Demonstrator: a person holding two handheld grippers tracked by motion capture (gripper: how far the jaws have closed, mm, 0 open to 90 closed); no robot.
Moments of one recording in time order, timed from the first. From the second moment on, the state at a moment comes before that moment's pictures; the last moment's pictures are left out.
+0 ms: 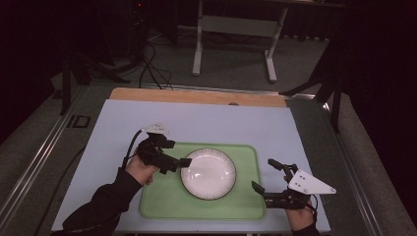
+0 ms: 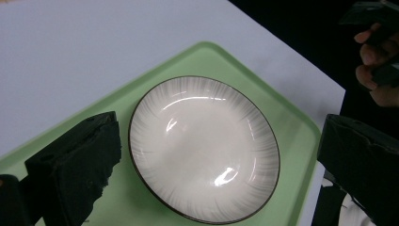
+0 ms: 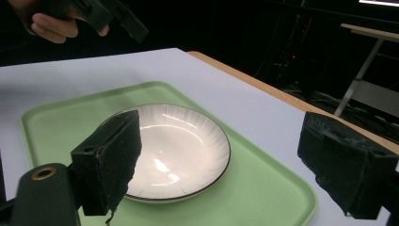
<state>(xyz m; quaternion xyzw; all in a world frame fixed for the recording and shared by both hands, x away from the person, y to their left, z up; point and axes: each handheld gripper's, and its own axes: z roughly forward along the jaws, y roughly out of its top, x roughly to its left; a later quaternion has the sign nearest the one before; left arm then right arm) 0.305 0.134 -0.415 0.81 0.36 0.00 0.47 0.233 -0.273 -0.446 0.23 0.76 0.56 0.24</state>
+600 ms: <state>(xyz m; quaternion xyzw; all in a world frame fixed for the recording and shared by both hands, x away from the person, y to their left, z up) 0.260 0.170 -0.414 0.81 0.32 0.05 0.49 0.233 -0.271 -0.447 0.23 0.76 0.55 0.24</state>
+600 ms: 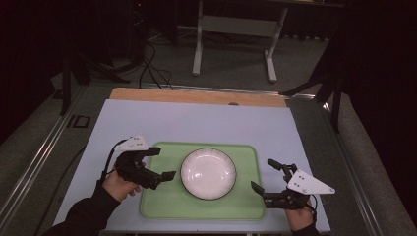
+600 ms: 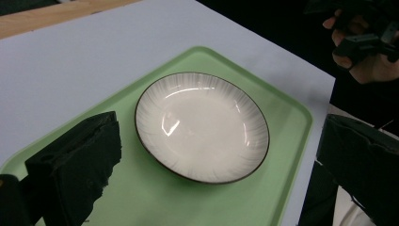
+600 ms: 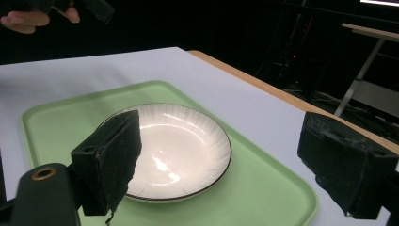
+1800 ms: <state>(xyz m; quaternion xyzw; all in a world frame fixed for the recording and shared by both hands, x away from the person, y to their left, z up) 0.238 0.190 -0.471 0.81 0.33 0.10 0.48 0.235 -0.270 -0.451 0.23 0.77 0.55 0.23</state>
